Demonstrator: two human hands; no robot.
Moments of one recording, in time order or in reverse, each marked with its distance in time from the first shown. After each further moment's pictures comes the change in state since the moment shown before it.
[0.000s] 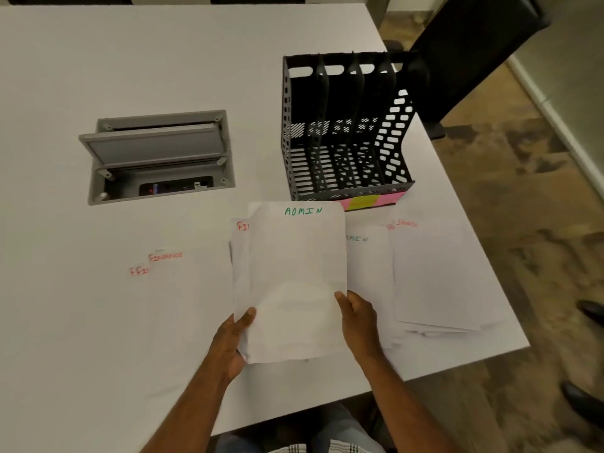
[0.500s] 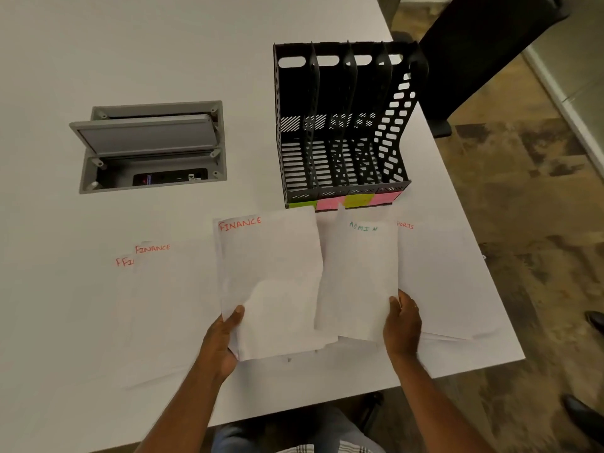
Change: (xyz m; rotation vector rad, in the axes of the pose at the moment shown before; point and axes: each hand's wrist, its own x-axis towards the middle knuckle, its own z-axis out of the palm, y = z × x) left_hand 0.006 -0.023 0.026 -0.099 0.075 0.043; right_hand 0.047 0.070 -0.095 -0.198 0.324 0.080
